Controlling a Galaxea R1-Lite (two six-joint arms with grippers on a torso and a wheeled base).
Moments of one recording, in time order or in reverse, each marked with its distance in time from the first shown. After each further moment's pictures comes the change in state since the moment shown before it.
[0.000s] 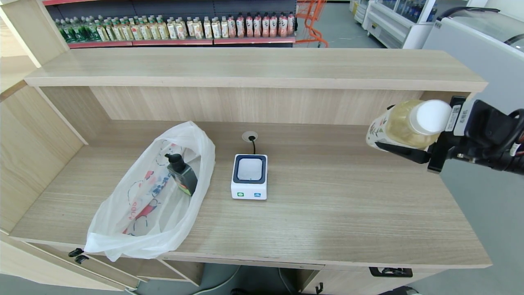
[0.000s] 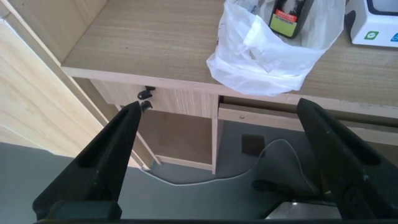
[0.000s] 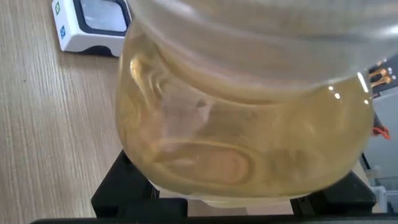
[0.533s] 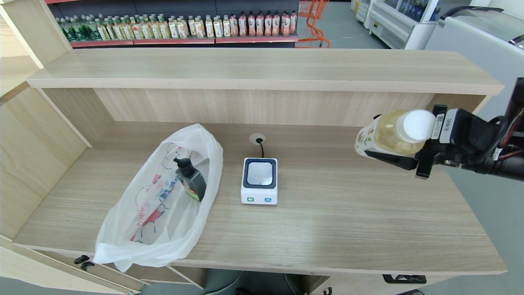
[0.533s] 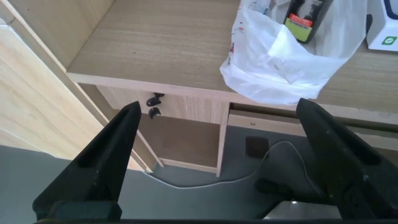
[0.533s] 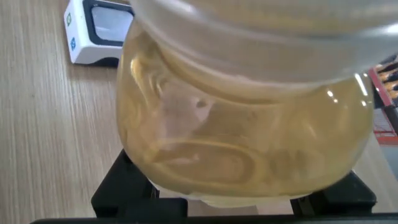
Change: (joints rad) left arm -0.002 0.000 0.000 0.000 0.000 -0.003; right arm 0.023 0.047 -0.003 -0.001 0.059 0.001
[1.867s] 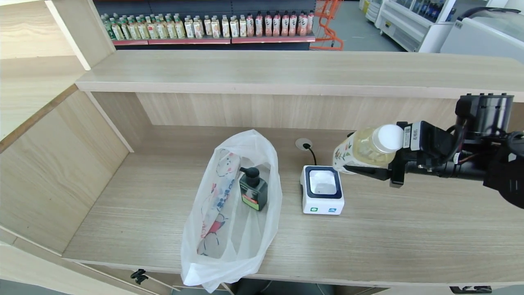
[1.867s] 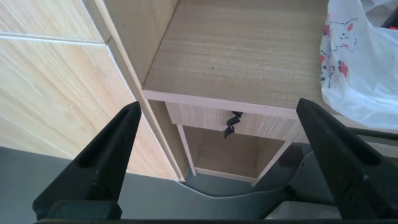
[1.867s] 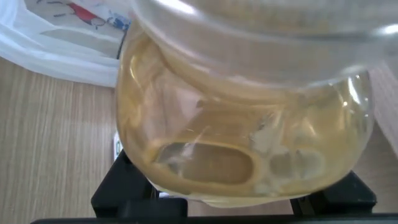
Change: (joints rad) left arm 0.002 0.000 0.000 0.000 0.000 0.004; right arm 0.000 0.177 -0.054 -0.004 0.167 0.046
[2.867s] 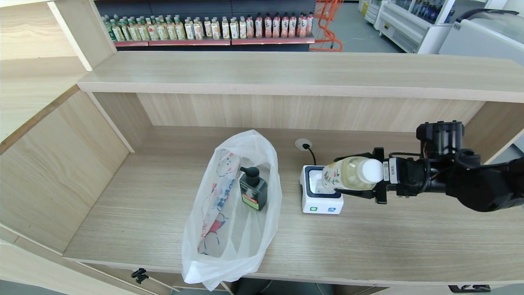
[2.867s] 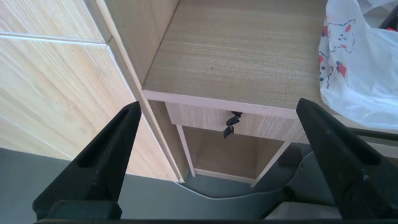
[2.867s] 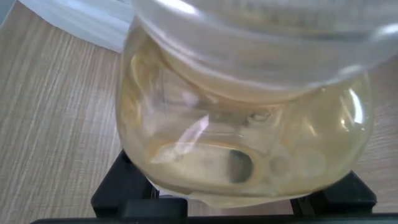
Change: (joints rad) left arm -0.001 0.000 0.000 0.000 0.000 0.000; right arm -0.018 0.195 -0.015 -0.005 0.141 -0.236
